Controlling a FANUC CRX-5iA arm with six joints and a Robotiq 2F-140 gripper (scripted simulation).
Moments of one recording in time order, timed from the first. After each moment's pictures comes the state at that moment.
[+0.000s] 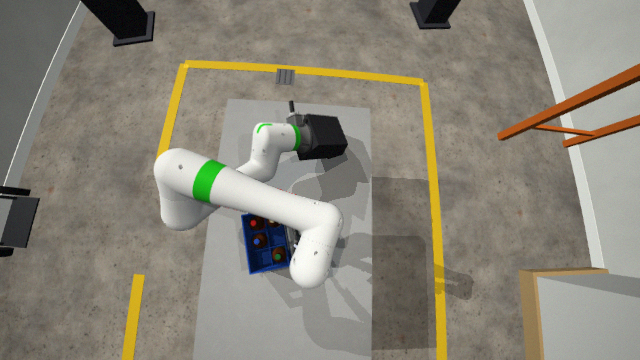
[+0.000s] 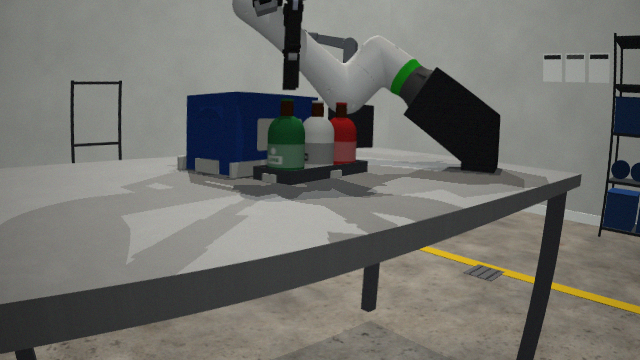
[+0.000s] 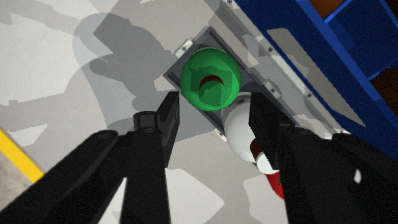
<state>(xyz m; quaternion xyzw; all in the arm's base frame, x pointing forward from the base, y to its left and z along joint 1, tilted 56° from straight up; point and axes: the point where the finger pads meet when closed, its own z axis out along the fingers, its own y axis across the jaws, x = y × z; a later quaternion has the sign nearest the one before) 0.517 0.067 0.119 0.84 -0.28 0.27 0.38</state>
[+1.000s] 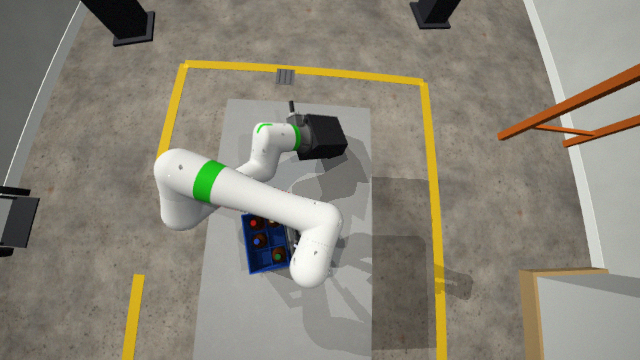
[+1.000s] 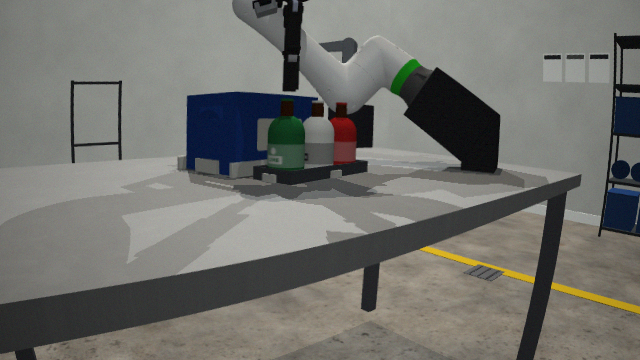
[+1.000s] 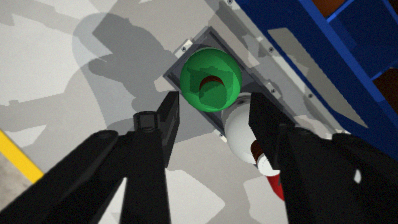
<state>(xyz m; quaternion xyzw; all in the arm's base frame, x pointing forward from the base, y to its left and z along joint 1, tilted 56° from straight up) 0.518 0.064 0.118 0.84 -0.28 0.27 0.38</state>
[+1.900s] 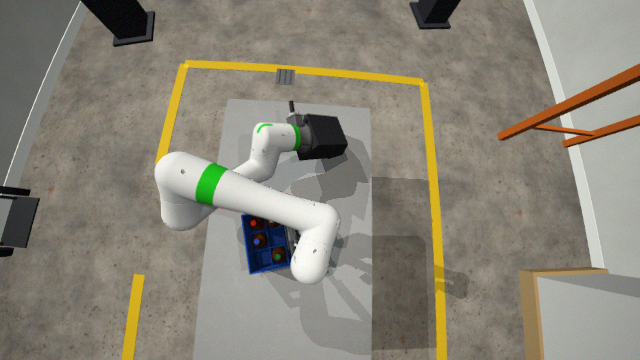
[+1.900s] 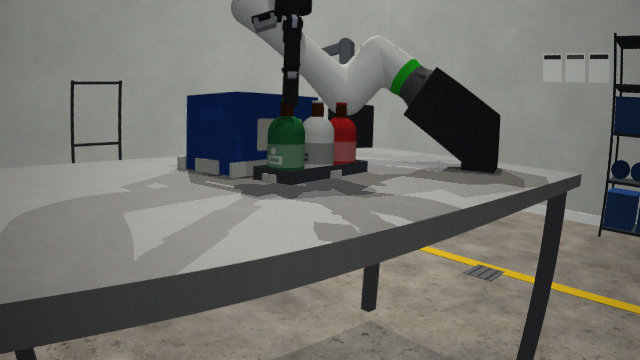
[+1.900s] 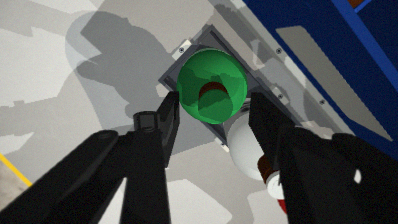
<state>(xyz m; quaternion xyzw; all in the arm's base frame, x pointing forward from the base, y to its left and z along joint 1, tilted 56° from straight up) 0.526 0.038 0.099 0.84 -0.28 0.27 0.38</state>
